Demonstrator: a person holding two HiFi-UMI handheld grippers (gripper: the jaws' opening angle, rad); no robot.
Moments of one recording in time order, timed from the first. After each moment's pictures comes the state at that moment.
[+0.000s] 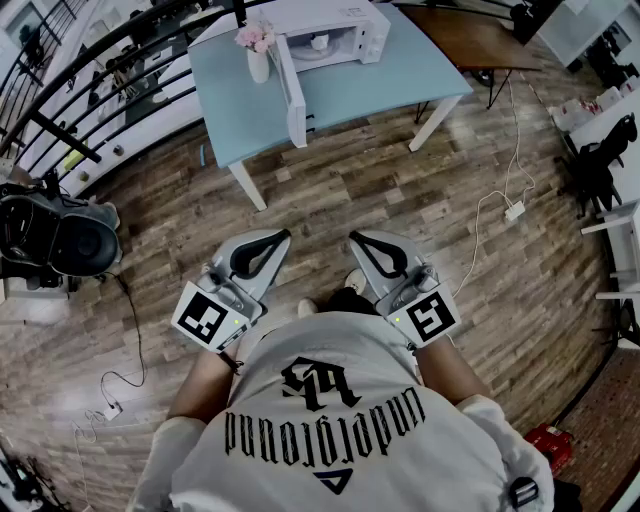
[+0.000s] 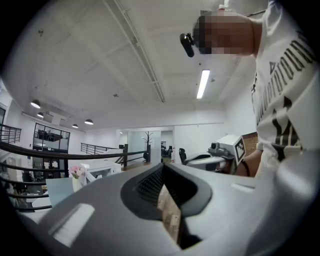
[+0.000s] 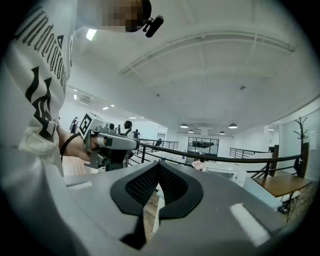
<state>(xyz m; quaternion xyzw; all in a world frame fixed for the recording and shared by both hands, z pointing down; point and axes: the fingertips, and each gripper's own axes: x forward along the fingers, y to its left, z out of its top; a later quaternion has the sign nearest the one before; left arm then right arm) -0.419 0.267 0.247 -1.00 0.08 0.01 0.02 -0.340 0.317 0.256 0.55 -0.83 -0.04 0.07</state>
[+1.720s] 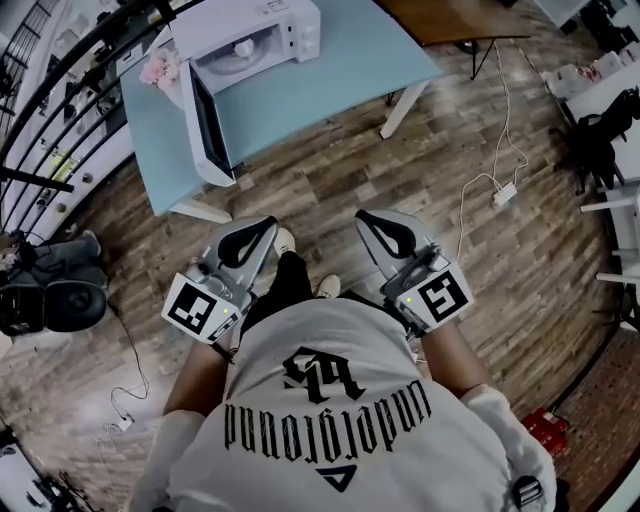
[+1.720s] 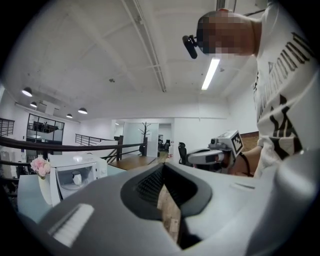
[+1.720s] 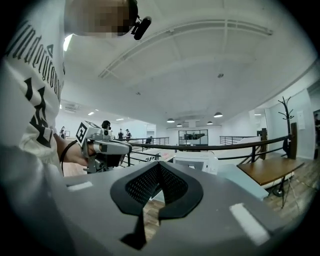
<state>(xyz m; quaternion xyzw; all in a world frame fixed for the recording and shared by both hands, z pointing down) -0.150 0.176 0.283 -1.00 0.06 -0.03 0.00 -0.045 0.239 0.284 0.59 -0.81 0.02 0.04</state>
